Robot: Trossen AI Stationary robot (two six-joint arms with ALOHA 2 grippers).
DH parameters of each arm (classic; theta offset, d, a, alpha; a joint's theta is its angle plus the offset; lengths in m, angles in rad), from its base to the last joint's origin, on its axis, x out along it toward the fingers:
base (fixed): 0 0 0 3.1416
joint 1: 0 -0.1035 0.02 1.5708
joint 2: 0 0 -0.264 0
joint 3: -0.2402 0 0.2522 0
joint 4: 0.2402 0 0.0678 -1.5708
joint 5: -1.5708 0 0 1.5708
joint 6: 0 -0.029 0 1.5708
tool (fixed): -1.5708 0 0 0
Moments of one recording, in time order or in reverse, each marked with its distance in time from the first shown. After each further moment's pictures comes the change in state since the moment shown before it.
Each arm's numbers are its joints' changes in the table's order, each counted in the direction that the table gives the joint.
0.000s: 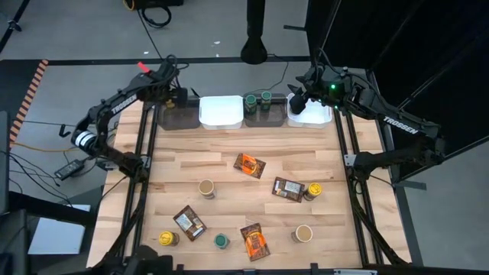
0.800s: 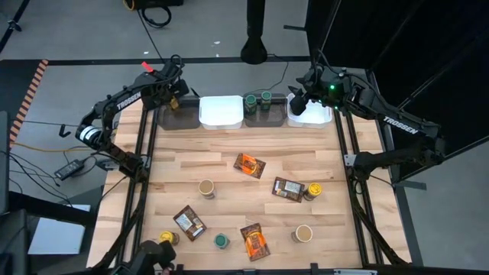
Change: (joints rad) left arm -0.009 0.066 -0.005 -0.027 -0.003 0.494; right arm 0.000 0.000 0.000 0.030 0.000 0.007
